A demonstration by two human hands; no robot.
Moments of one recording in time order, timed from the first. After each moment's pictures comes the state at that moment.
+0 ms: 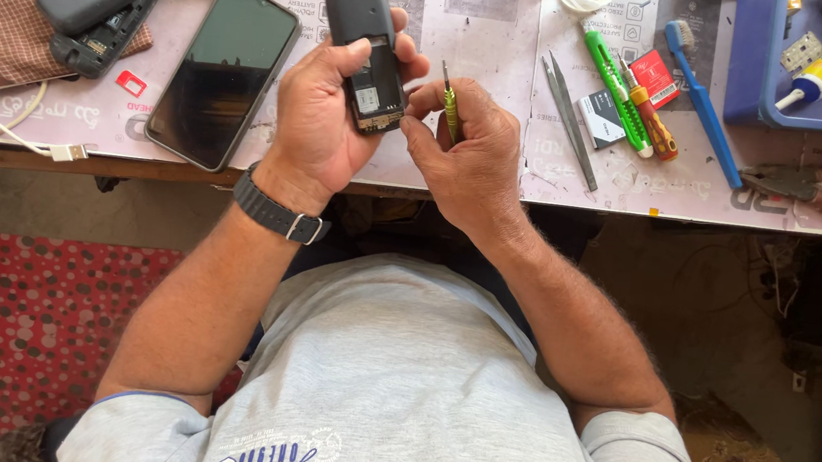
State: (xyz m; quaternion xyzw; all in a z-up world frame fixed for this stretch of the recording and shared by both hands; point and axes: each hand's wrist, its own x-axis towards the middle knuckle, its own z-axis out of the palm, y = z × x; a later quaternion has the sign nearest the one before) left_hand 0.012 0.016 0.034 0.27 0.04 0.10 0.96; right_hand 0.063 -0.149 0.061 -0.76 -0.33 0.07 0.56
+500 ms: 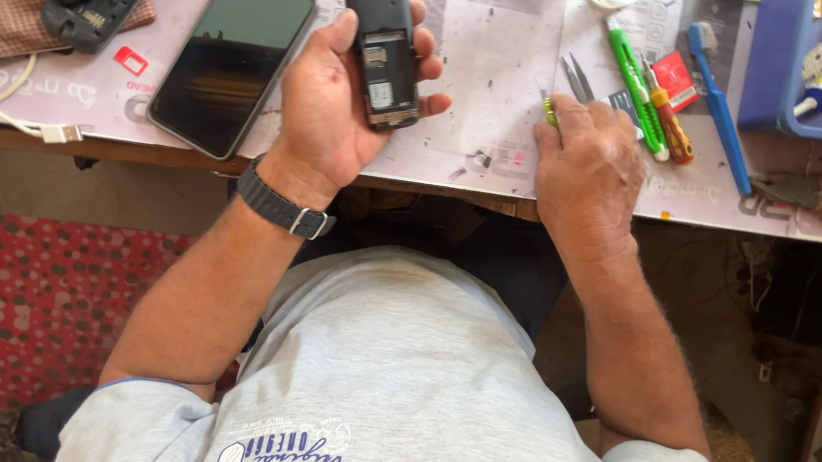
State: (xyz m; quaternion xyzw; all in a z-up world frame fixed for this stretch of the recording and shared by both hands) left_hand 0.006 0.024 0.026 0.25 0.02 0.06 0.97; right_hand 0.092 -0.219 0.060 -0.92 -0.34 -0.11 0.15
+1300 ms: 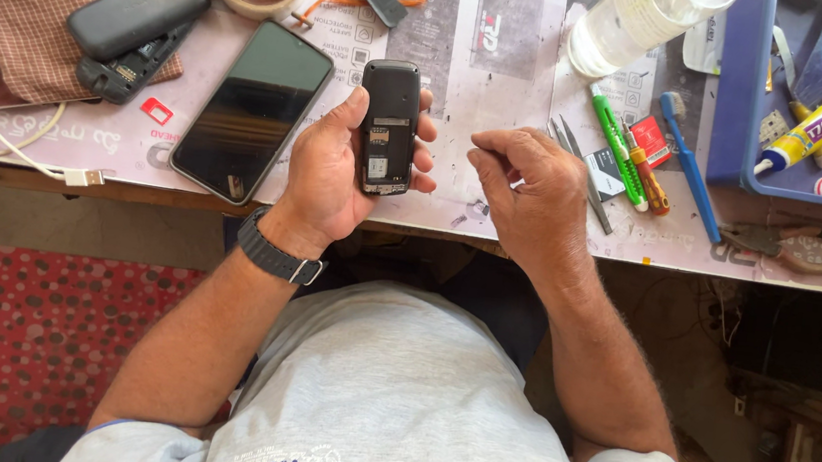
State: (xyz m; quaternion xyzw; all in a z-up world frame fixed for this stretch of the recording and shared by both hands) left_hand -0.010 0.030 0.035 0.28 0.03 0.06 0.96; right_hand 0.082 -0.160 0.100 -0.82 -0.40 -0.01 0.41
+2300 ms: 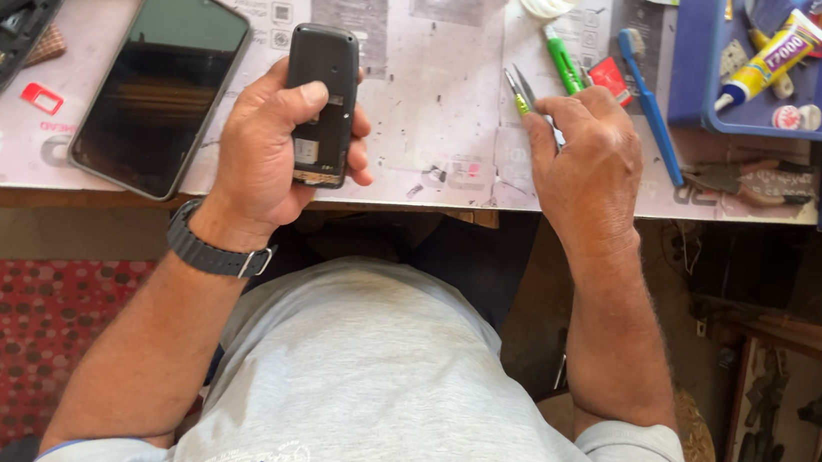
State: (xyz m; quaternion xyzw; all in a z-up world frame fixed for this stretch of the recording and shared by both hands) left_hand -0.013 0.029 0.043 0.35 0.08 0.07 0.93; right_hand 0.115 -0.230 0.094 -0.93 -0.33 -0.10 0.14
